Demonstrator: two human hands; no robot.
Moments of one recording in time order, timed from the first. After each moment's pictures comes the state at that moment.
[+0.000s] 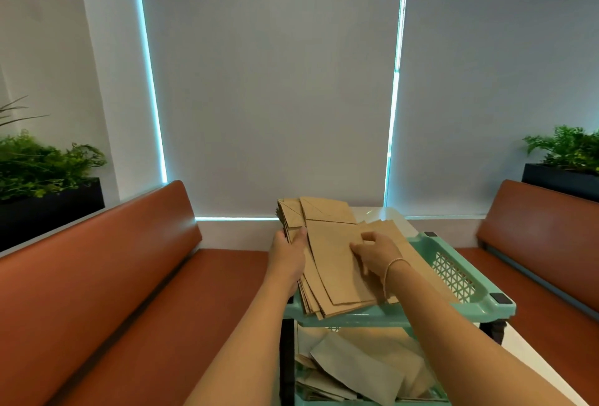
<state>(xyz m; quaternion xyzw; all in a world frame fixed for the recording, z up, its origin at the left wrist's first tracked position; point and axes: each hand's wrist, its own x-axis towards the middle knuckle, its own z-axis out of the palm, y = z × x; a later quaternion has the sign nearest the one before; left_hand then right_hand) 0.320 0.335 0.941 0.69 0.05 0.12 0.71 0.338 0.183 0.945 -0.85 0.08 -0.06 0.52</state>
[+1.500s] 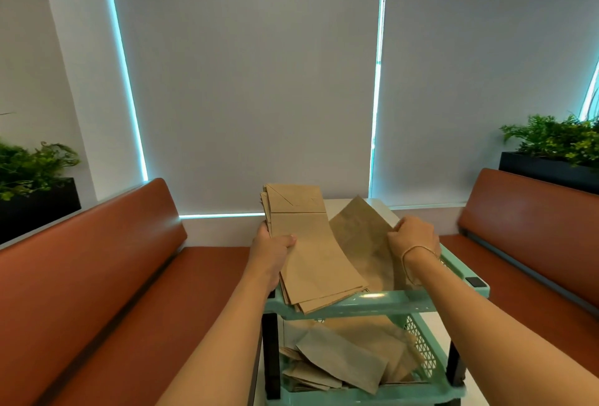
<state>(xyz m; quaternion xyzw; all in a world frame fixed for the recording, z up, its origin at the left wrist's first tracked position) 0.320 0.337 0.942 0.64 0.01 0.09 0.76 0.352 0.109 0.944 -0.92 0.19 -0.22 0.26</state>
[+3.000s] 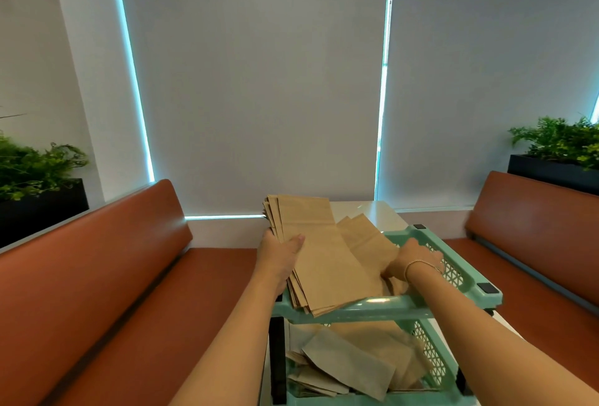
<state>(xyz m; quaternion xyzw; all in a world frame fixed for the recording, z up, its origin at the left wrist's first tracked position) 0.335 0.338 0.928 0.66 0.03 0.11 0.74 0.356 0.117 0.920 -0.95 0.24 -0.05 0.19</state>
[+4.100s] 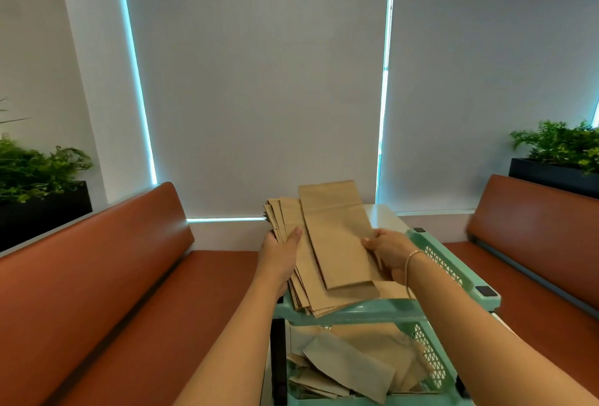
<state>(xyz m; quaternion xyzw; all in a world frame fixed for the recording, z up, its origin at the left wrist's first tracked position) 0.333 0.337 0.932 0.68 0.04 0.13 0.72 0.324 0.151 0.960 -0.75 0.09 0.02 0.65</state>
